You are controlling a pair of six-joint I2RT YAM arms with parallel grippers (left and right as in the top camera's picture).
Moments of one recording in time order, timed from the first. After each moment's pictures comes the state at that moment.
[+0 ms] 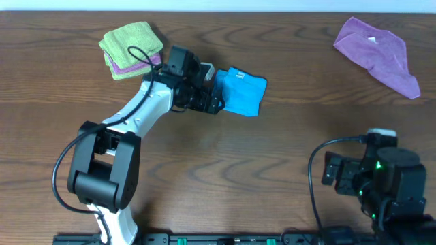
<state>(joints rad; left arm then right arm) -0.33 1.93 1.29 -0.50 0.48 -0.11 0.09 0.66 1.02 -1.20 0.11 0.21</state>
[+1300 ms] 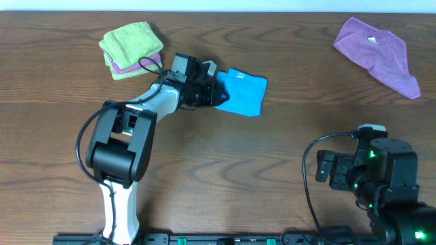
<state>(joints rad) -0.32 2.15 1.30 -0.17 0.66 -0.35 0.09 0.73 1.02 -1.19 0.05 0.22</state>
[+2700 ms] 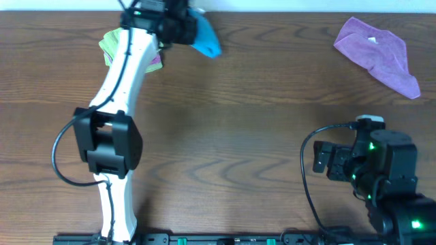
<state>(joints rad) -0.18 2.20 2.13 -0.84 0.33 -0.04 0.09 0.78 1.02 -1.10 0.02 0.22</state>
